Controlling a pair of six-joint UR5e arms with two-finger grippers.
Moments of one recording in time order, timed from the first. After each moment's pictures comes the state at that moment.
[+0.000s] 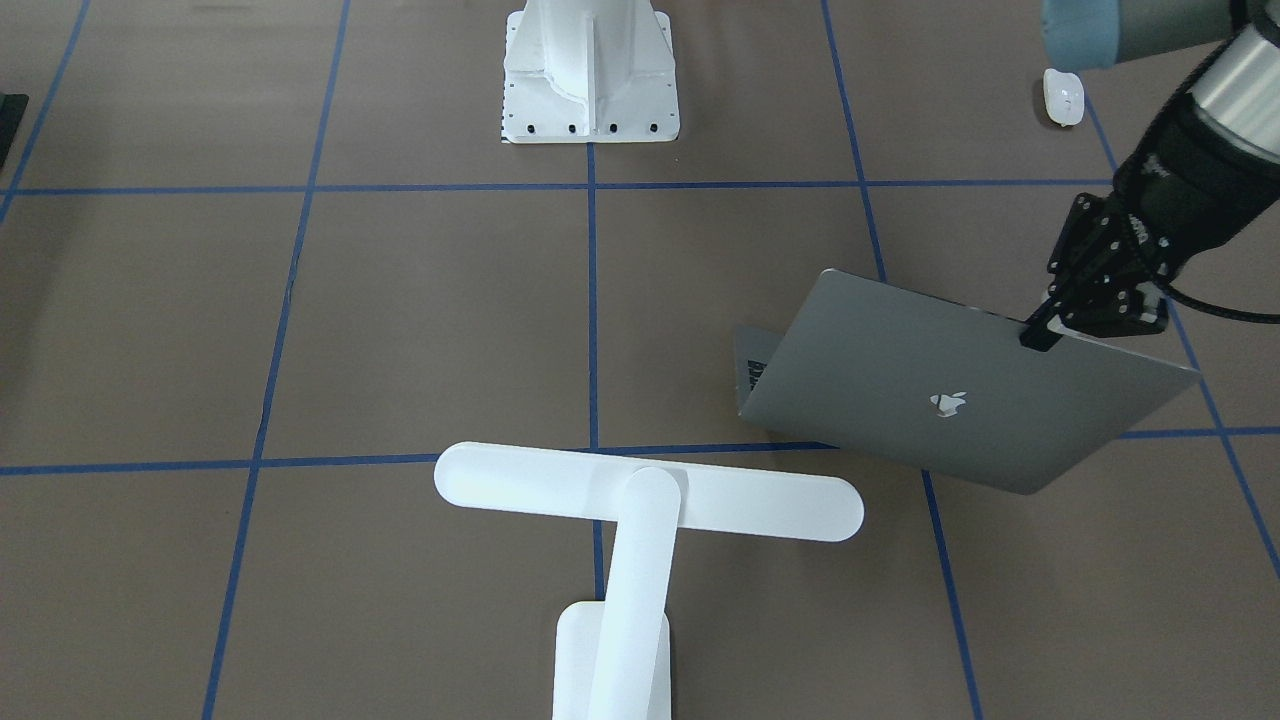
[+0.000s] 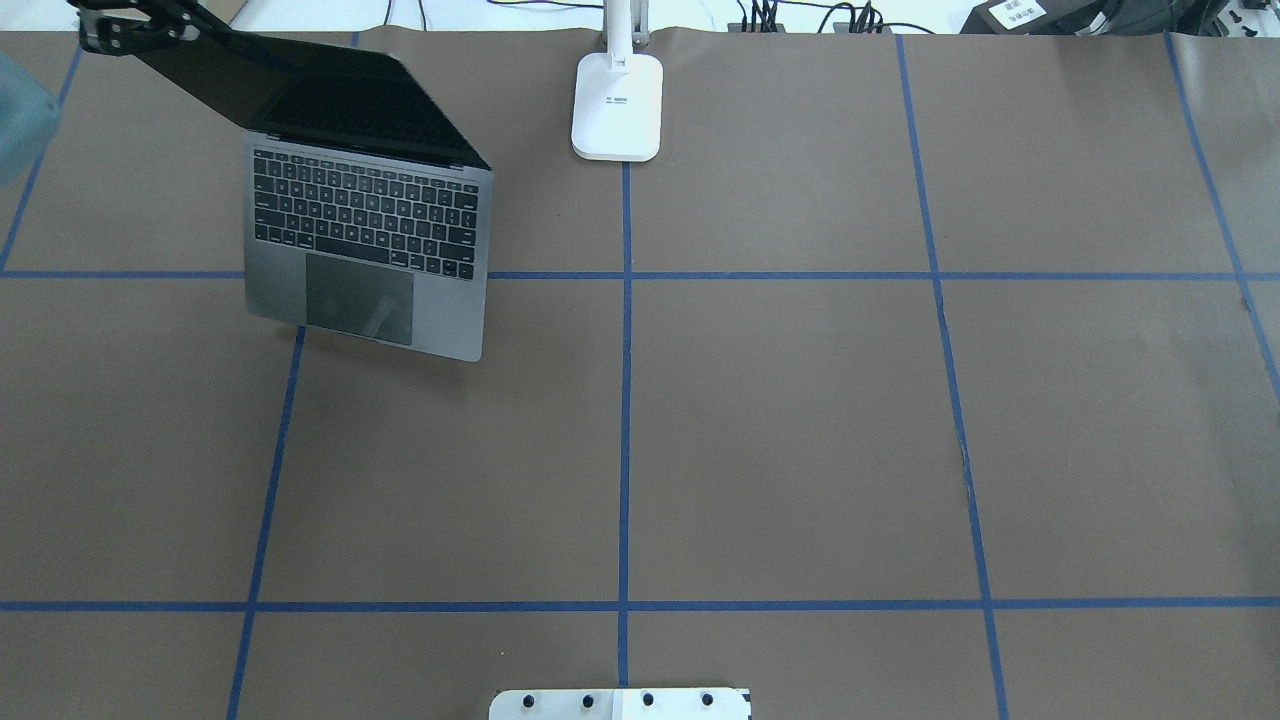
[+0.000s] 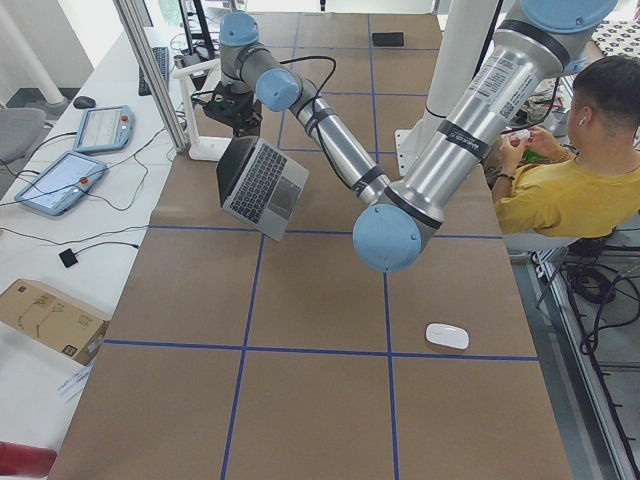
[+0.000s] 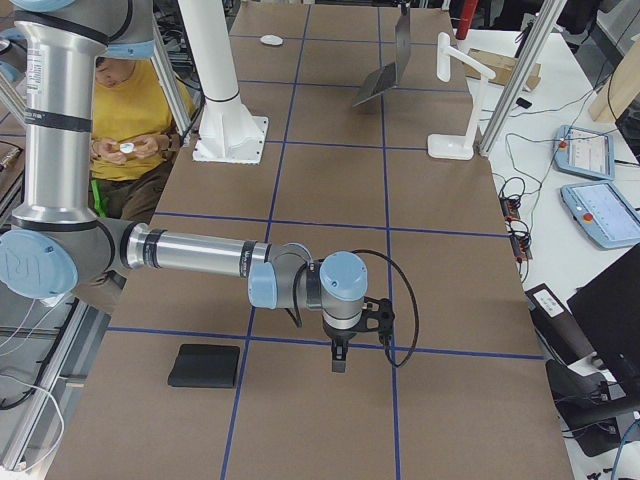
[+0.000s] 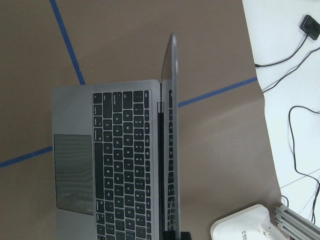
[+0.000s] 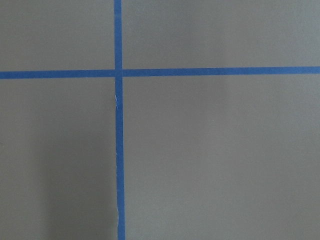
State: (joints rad) left arm -1.17 -2.17 -1.83 -1.54 -2.27 -2.17; right arm 1.57 -1.70 1.62 -1.45 2.29 0.06
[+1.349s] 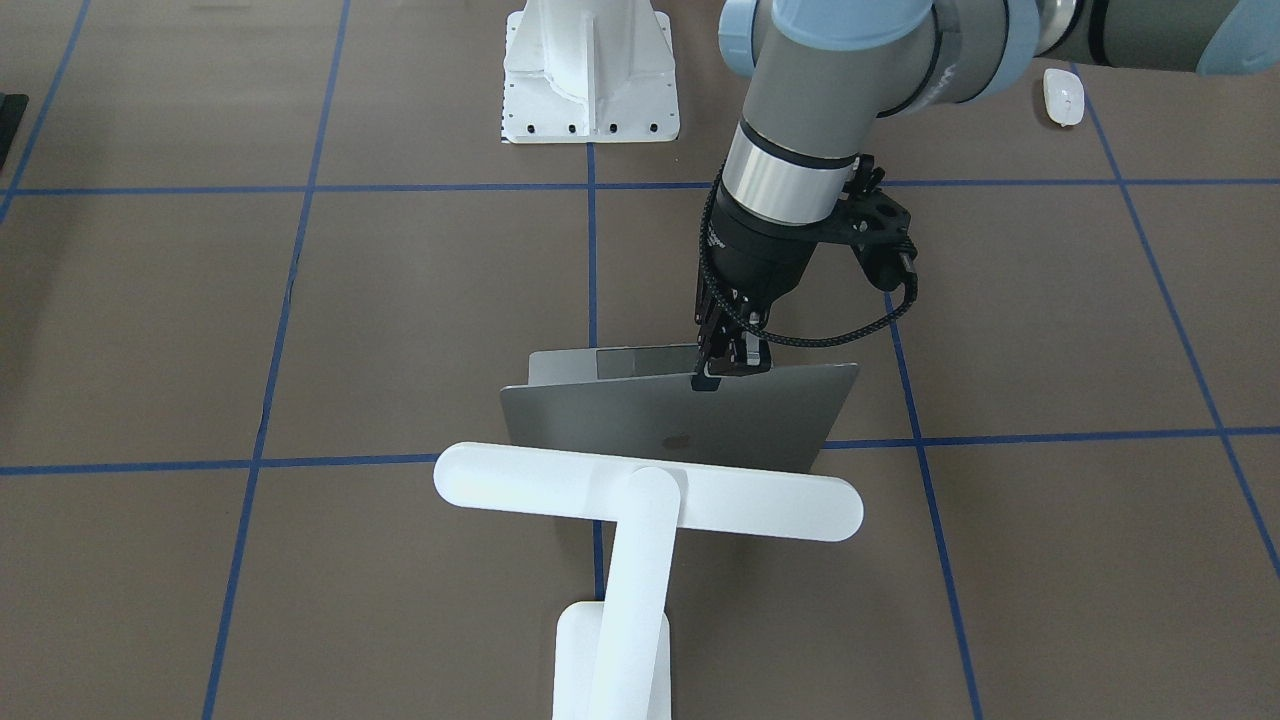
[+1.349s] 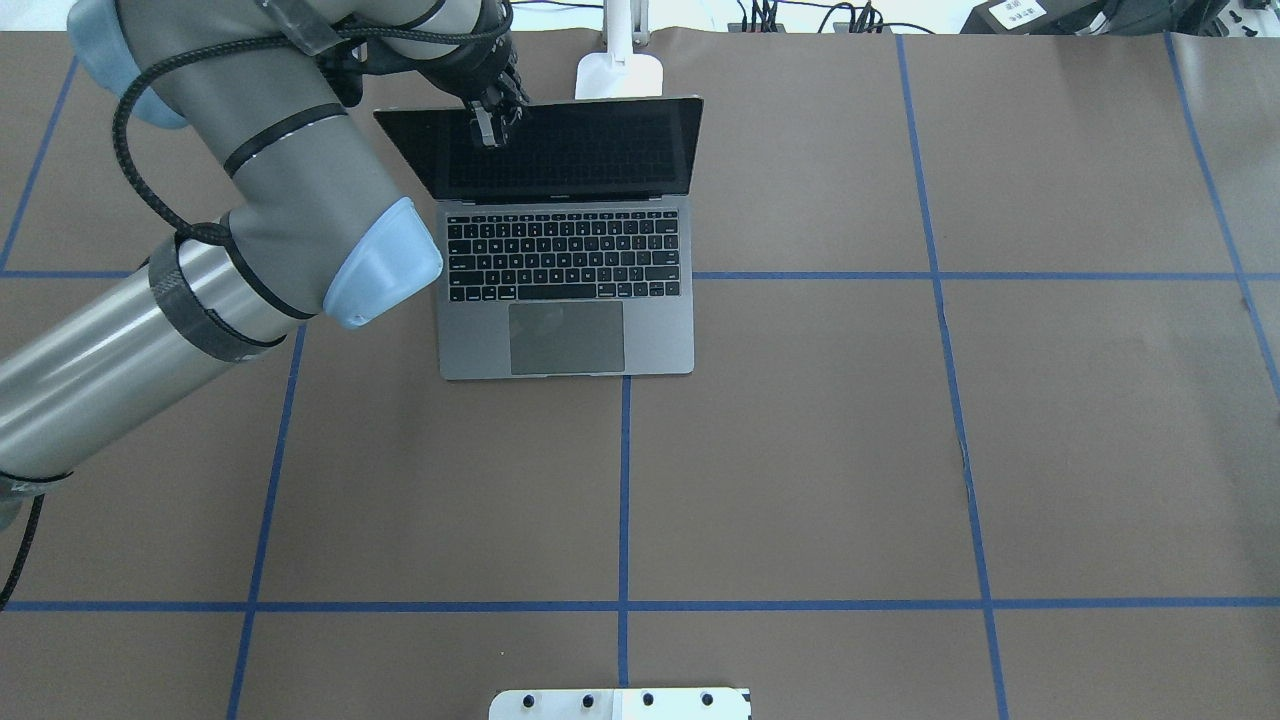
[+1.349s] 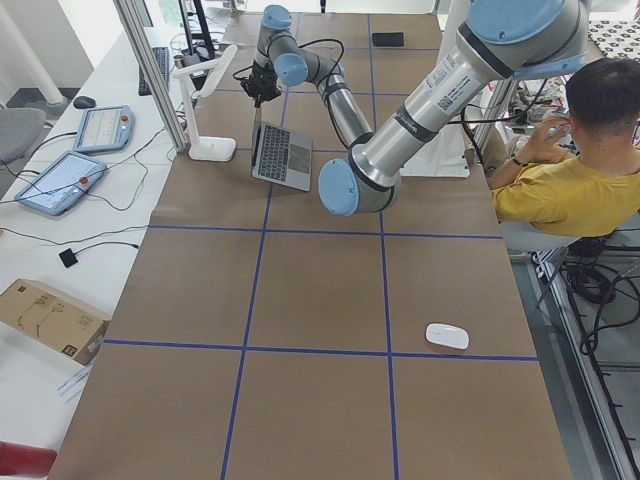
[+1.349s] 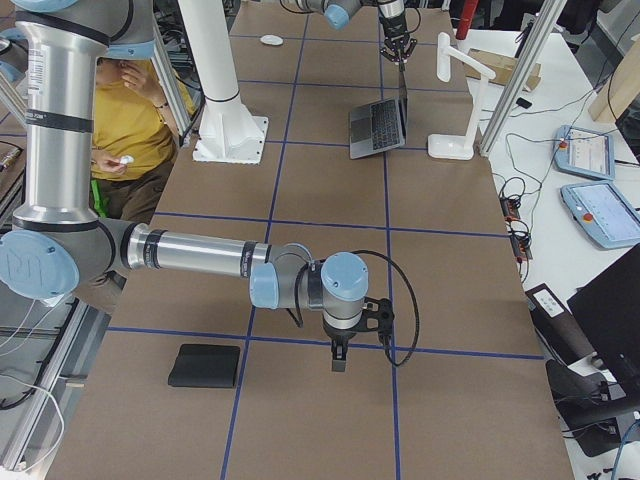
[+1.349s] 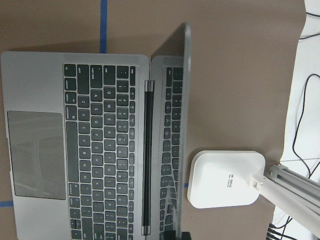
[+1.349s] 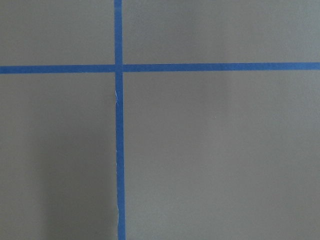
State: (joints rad) left arm -0.83 -2.45 -1.62 -1.63 -1.92 -2.69; right arm 1.56 -1.70 1.62 -1.45 2.29 0.06
